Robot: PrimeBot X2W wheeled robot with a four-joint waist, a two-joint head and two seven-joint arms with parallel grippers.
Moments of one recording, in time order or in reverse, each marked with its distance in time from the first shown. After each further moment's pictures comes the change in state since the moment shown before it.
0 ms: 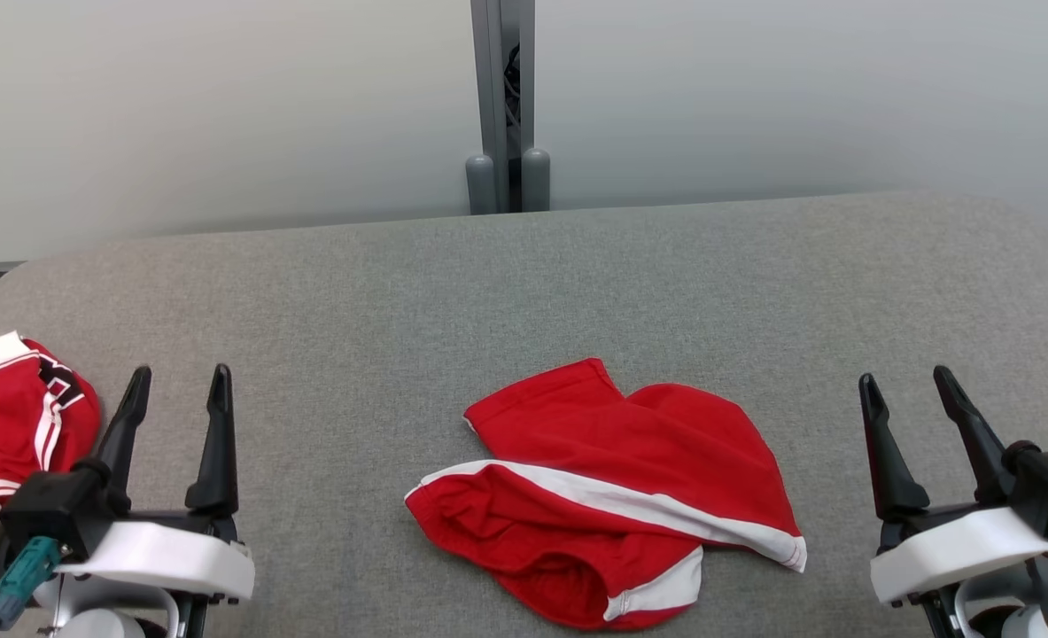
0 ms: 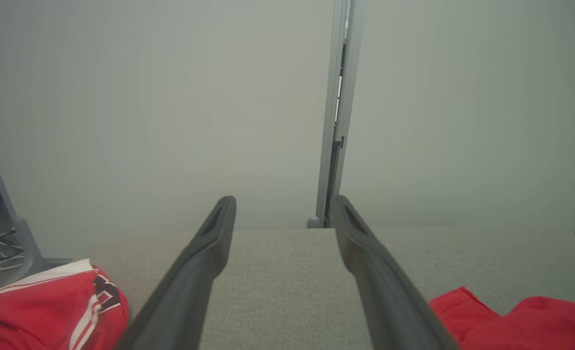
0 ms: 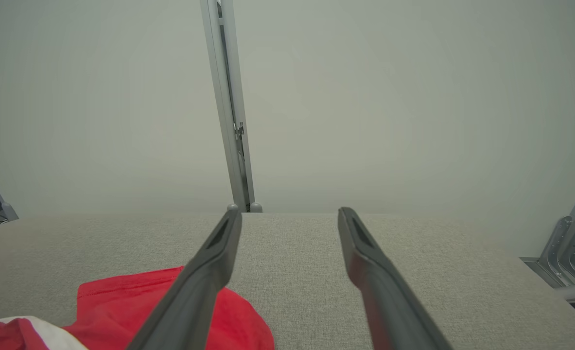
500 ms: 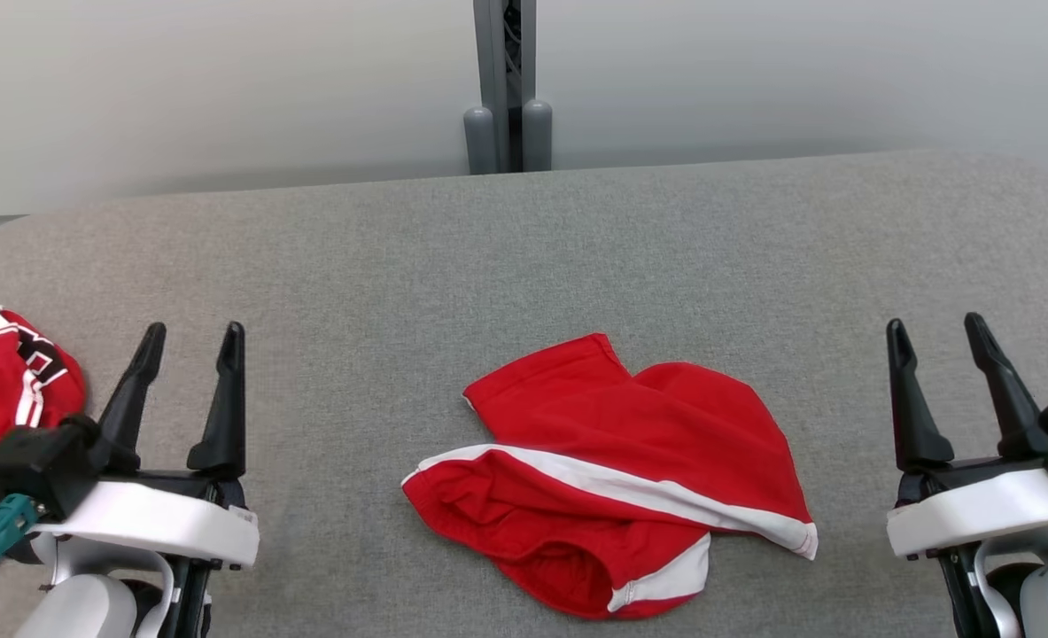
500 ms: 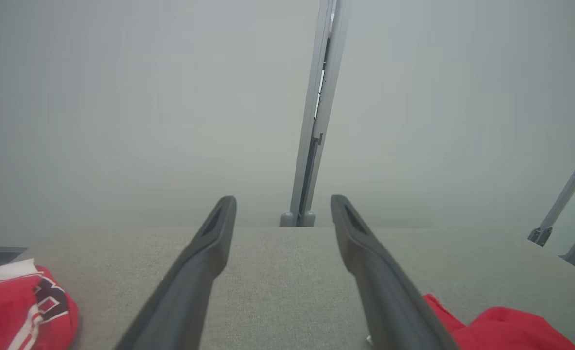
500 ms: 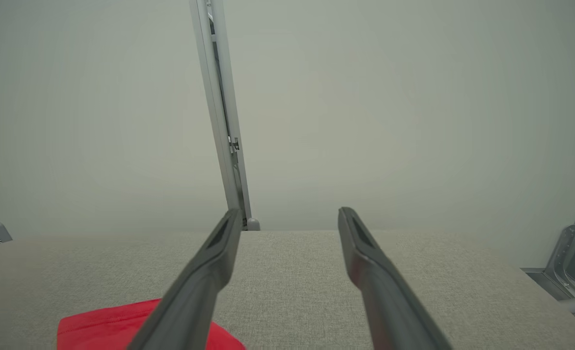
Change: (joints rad) left arm -0.035 0.027 -0.017 -0.075 -0.084 -0.034 0.085; right arm -0.063 -0.001 -0.030 -0.017 0.021 0.000 -0.025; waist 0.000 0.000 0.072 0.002
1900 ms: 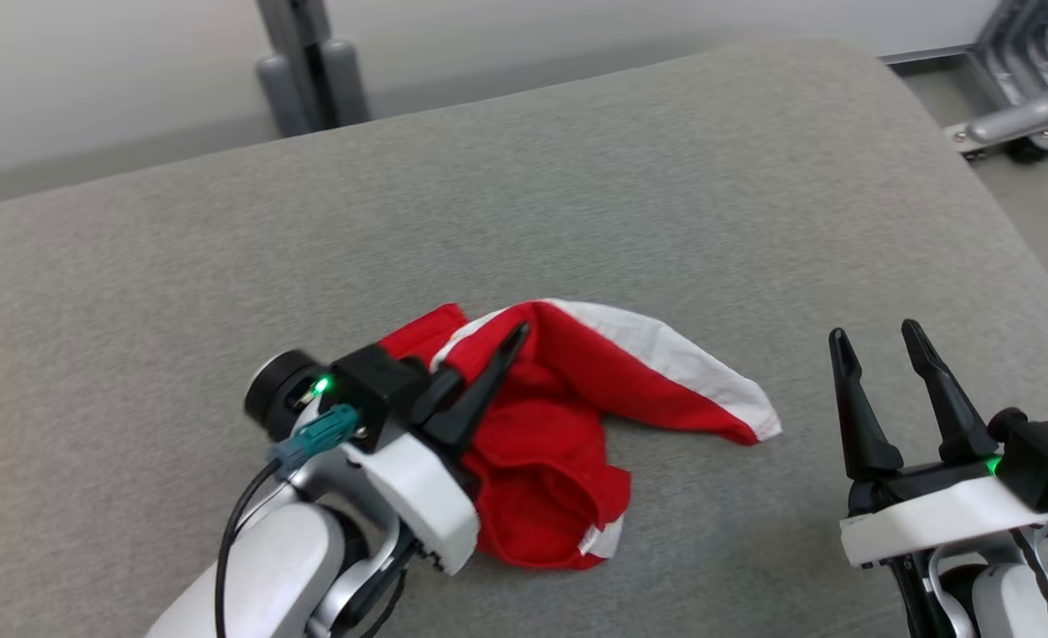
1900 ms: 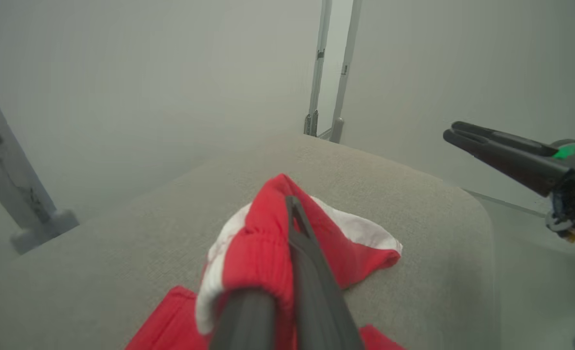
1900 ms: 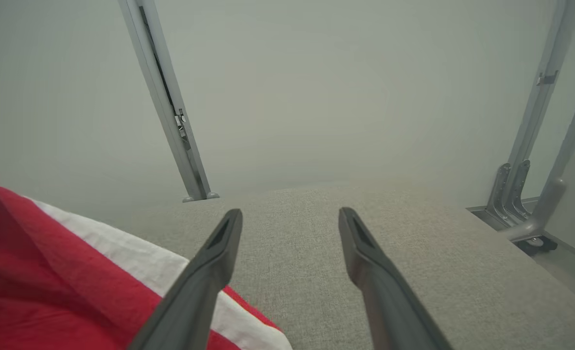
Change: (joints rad) left arm -0.285 -0.171 -0.316 0.053 0.192 -0.223 0.232; right arm -0.005 -0.001 0.103 0.040 0.076 0.000 -0.050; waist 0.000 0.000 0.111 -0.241
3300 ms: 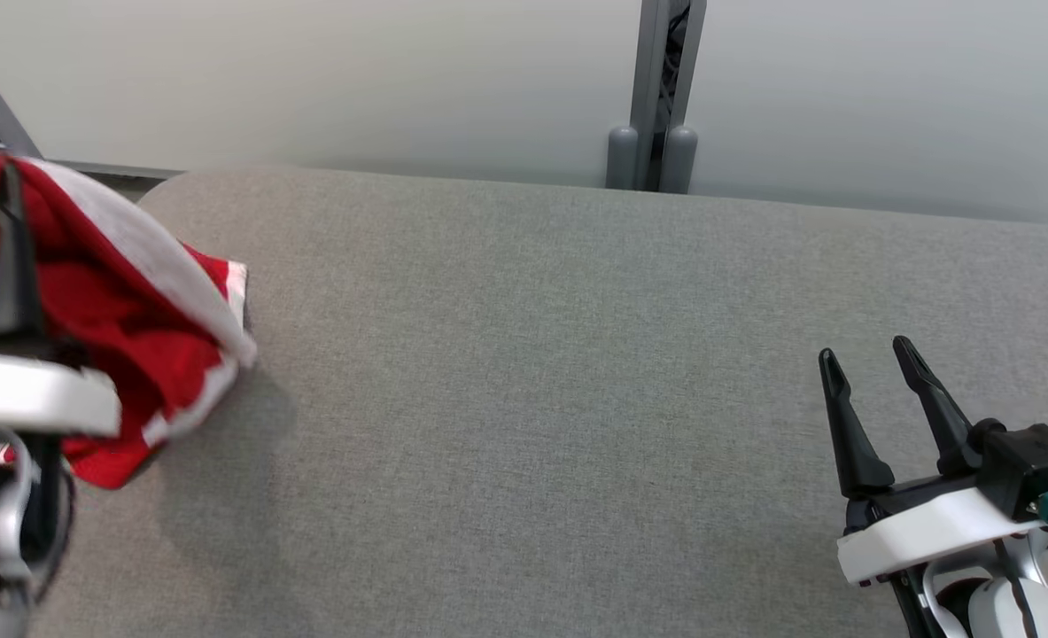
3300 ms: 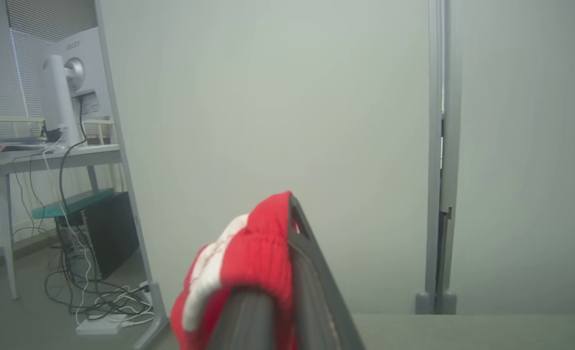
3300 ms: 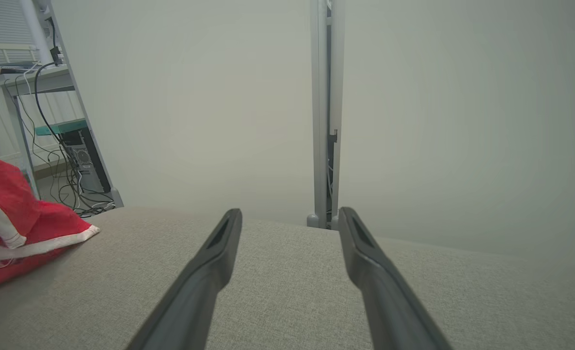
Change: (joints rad) left arm 0.053 0.225 0.526 0.075 -0.037 0.165 -0.187; right arm 0.015 -0.005 0.004 0.002 -0.085 0.000 0.036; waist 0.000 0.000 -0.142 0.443
